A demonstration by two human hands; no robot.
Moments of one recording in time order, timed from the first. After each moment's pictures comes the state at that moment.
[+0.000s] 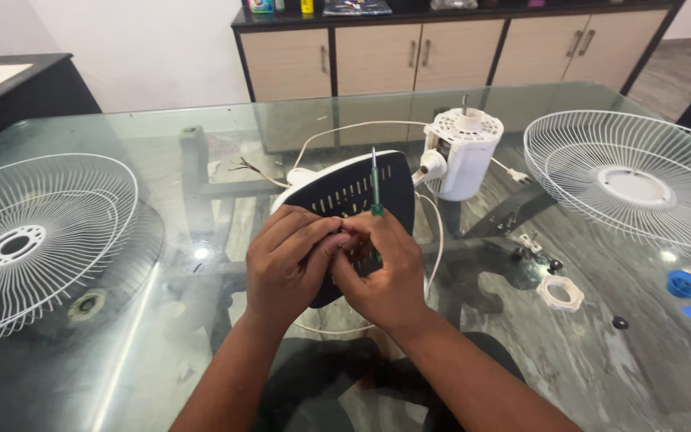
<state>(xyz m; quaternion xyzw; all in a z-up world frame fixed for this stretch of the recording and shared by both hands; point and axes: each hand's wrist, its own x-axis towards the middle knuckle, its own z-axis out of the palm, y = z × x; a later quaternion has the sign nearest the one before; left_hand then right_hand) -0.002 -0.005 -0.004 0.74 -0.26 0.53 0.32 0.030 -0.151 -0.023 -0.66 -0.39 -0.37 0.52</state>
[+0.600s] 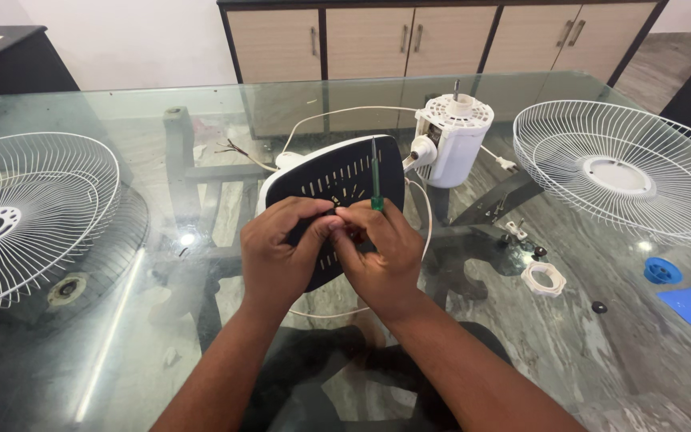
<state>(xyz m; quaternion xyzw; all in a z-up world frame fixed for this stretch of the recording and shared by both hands) -0.001 -0.015 -0.014 0.75 -0.18 0.48 0.42 0.037 -0.156 -0.032 -0.65 -0.39 -0.42 0.50</state>
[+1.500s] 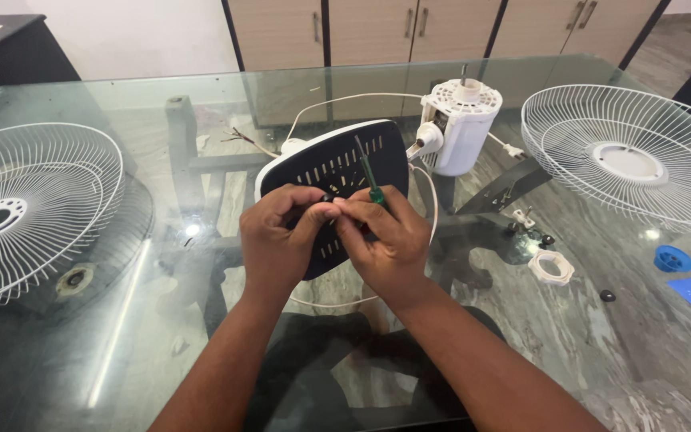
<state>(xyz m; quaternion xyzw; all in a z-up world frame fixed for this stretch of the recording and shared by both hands) 0.007 -0.008 -0.026 0.75 -0.11 0.44 0.49 0.033 -0.156 -0.024 -0.64 -0.40 -0.42 0.50</state>
